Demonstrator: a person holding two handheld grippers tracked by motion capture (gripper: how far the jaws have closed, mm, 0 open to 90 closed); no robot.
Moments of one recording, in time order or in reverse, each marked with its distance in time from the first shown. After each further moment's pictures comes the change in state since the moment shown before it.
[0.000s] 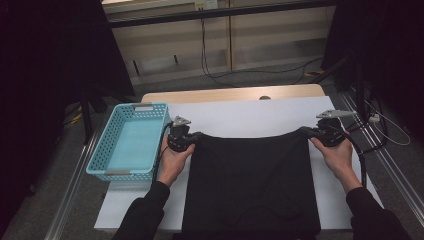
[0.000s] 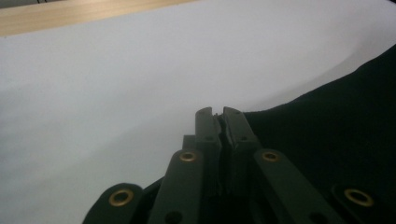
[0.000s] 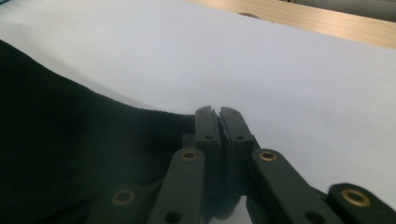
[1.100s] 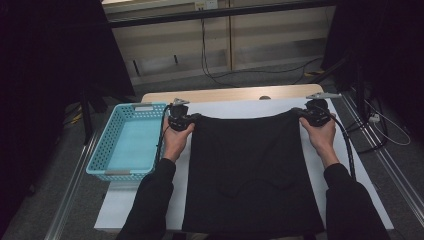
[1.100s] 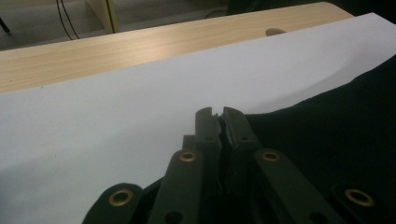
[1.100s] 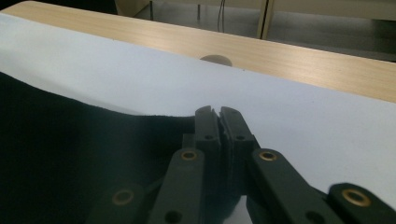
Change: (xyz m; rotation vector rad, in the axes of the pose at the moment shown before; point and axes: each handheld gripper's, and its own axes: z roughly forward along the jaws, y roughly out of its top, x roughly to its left) left arm 0.039 0.040 0.036 -0.040 0.044 -0.032; right arm -0.023 0.039 0.057 -0.077 -0.078 0.058
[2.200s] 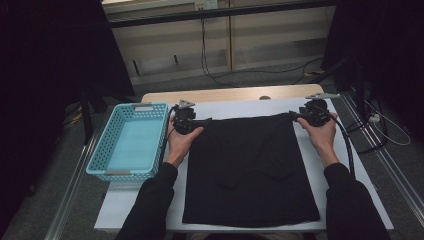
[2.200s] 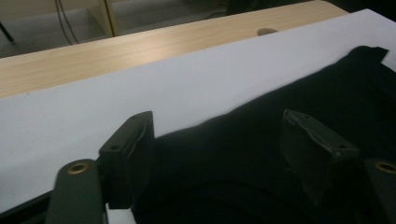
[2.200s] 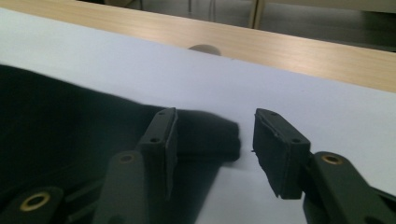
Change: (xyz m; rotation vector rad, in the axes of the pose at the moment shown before) left arm -0.022 -0.005 -0.003 -0.009 -0.001 0.043; right arm -0.004 -0.005 0.005 0.029 -0.034 0.004
